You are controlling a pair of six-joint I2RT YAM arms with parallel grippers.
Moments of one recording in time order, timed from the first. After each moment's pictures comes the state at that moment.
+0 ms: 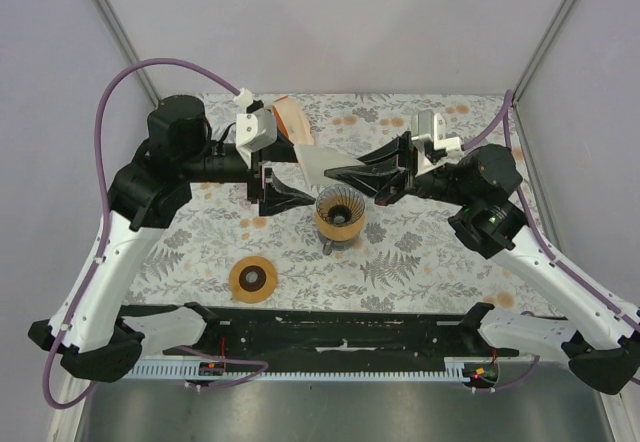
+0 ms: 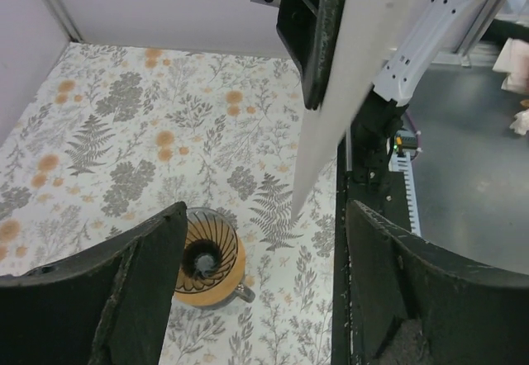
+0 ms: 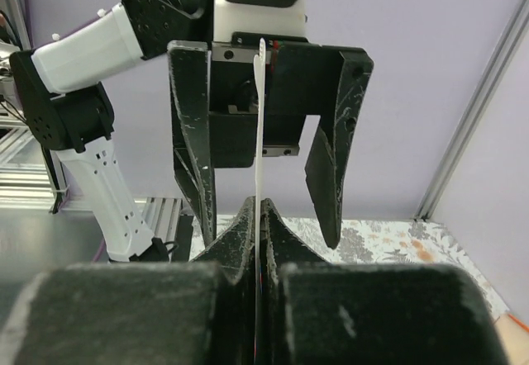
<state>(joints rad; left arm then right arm) -0.55 1.15 1.65 -0.77 0.89 0.28 0.78 1.05 1.20 0.28 -0.67 0.11</state>
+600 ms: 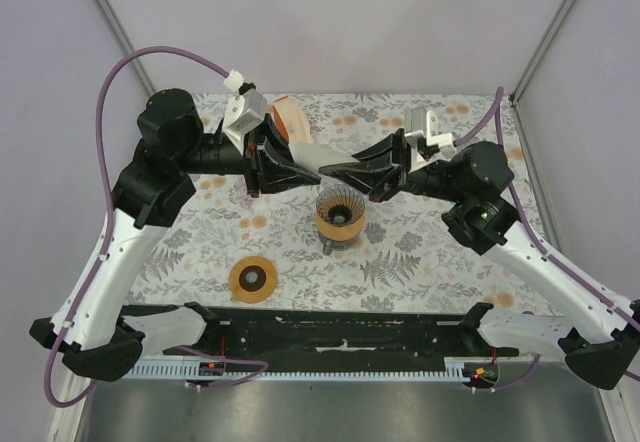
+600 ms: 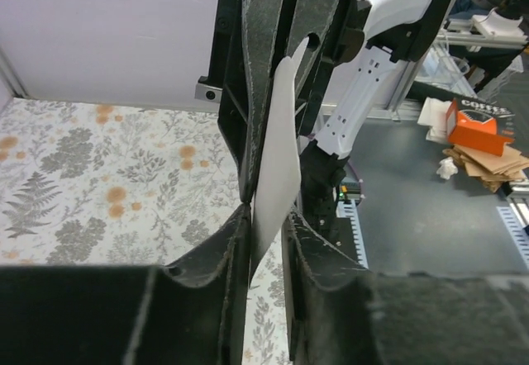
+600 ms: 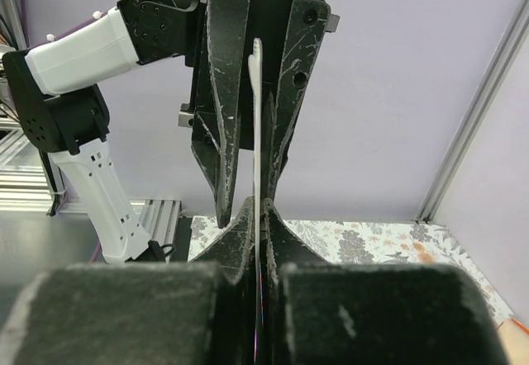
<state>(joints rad) -0.55 1.16 1.63 -0.50 1.03 -0.01 0.78 1.09 1.20 0.34 -0.67 0.12</state>
